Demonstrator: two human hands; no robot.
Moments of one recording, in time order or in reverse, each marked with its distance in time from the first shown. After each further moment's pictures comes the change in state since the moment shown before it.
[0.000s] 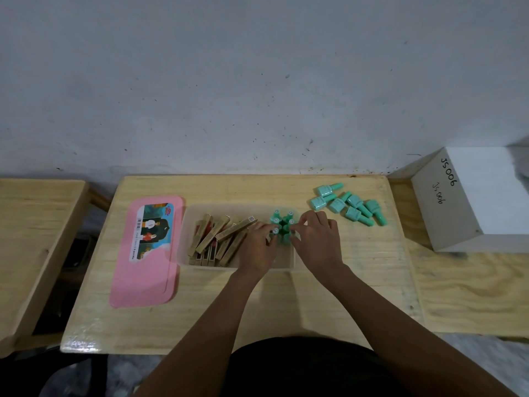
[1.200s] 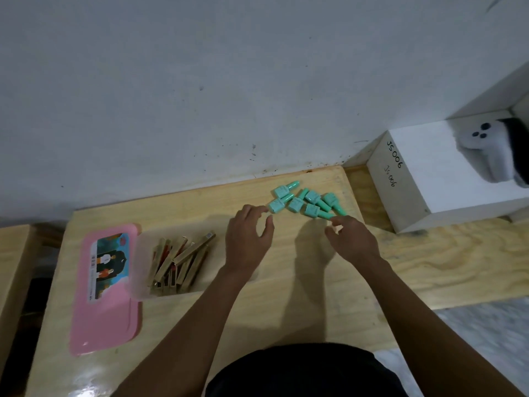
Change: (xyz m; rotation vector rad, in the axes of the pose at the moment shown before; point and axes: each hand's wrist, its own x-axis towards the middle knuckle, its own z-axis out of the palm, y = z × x) left_hand 0.033 0.077 0.033 0.222 0.185 0.310; right_hand -0.015 0.158 -0.017 0.345 -0.309 0.595
